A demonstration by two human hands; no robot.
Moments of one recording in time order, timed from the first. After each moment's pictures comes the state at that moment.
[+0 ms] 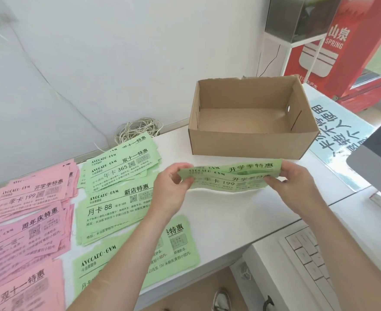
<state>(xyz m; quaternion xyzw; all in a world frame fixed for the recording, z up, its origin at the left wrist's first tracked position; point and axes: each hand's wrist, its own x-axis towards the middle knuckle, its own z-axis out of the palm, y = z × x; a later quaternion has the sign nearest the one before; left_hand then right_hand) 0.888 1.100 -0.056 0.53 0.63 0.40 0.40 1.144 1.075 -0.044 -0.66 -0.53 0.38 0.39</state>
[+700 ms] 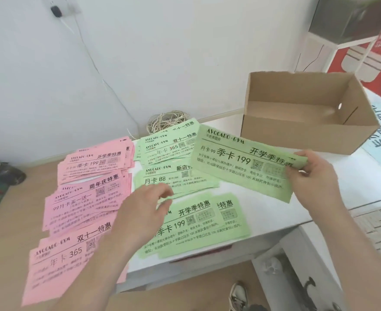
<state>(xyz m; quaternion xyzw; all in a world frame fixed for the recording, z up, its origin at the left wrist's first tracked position) 0.732 0.971 0.003 0.71 0.68 0.14 0.12 1.035 1.032 -0.011 -0.66 -0.49 0.34 0.45</state>
